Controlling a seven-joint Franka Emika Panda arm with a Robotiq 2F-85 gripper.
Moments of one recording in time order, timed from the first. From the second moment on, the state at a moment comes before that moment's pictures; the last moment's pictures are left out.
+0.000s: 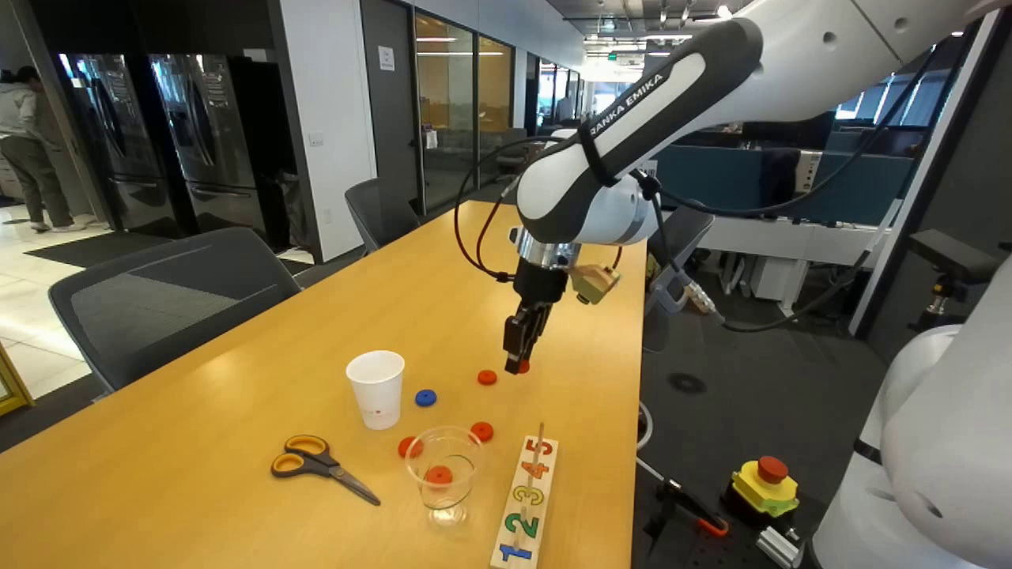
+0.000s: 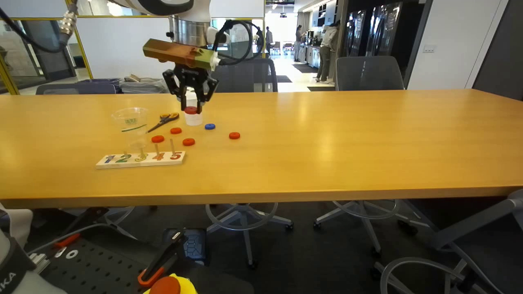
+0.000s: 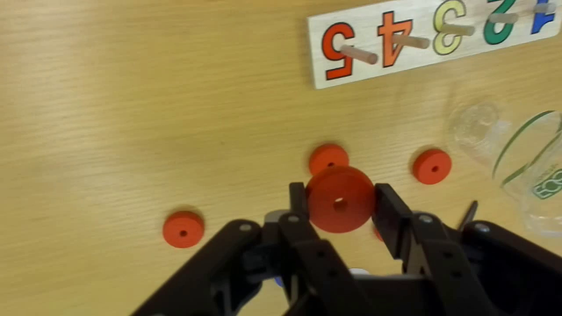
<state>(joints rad) 0.01 -0.20 -0.02 -2.54 0.28 2.41 -0.53</state>
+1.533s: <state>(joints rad) 0.27 -0.27 0.13 -2.58 0.26 2.39 -0.40</state>
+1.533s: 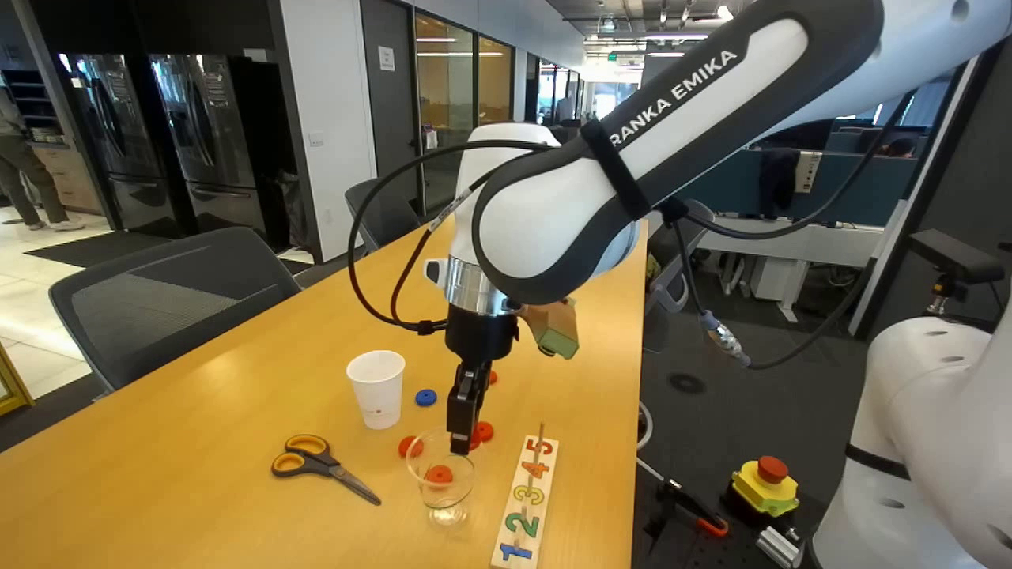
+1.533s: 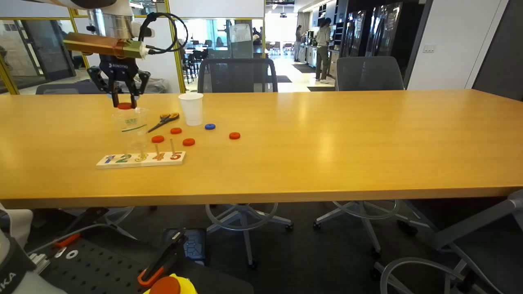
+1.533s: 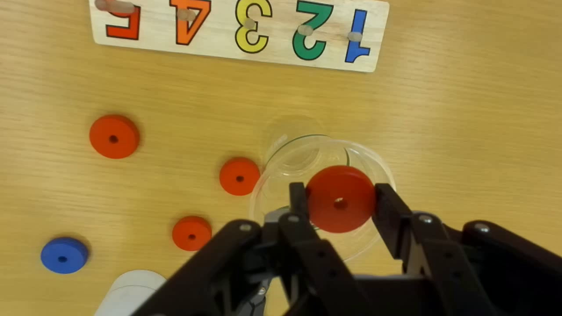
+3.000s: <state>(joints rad) 0.24 -0.27 0.09 -2.59 0.25 2.48 -0.35</state>
